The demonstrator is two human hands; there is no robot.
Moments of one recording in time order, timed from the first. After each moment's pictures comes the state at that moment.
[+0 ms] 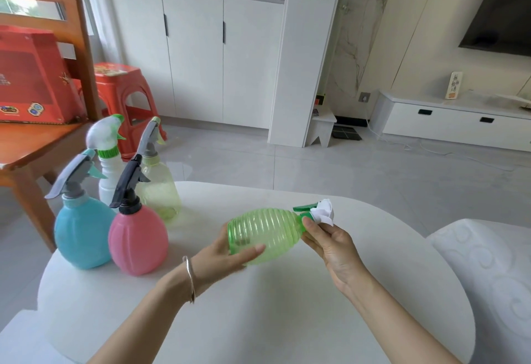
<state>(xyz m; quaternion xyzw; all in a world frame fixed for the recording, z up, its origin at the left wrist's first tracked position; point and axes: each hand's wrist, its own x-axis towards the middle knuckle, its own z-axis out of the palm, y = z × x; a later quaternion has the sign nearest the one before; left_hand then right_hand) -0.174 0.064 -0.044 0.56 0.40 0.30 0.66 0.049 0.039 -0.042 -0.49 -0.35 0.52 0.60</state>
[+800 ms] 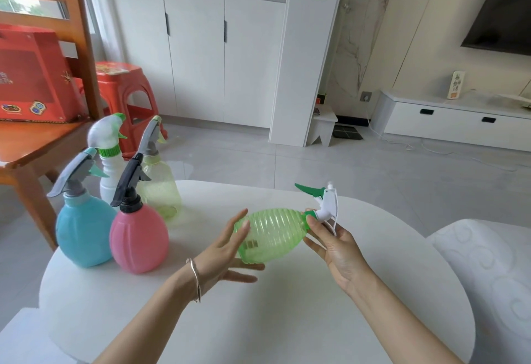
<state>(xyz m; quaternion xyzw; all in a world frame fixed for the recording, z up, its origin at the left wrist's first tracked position) -0.167 0.060 -0.040 0.52 0.38 0.31 0.70 0.053 0.039 -0.040 -0.48 -0.30 0.55 0.61</state>
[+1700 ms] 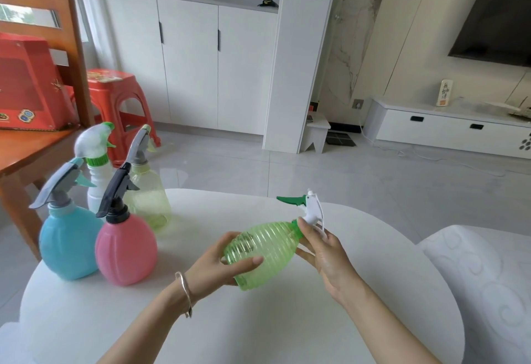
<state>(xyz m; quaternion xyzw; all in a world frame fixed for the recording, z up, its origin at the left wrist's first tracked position) -0.164 0.059 -0.042 0.59 0.41 0.32 0.61 0.049 0.037 -0.027 -0.51 -0.35 0.54 0.57</state>
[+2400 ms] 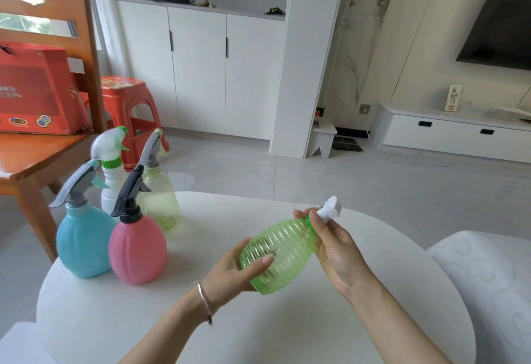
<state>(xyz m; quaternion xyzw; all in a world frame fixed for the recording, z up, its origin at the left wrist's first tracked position) -0.149 0.044 -0.042 0.55 0.39 0.36 0.65 0.045 0.033 -0.009 -0.43 -0.37 0.56 0.61</state>
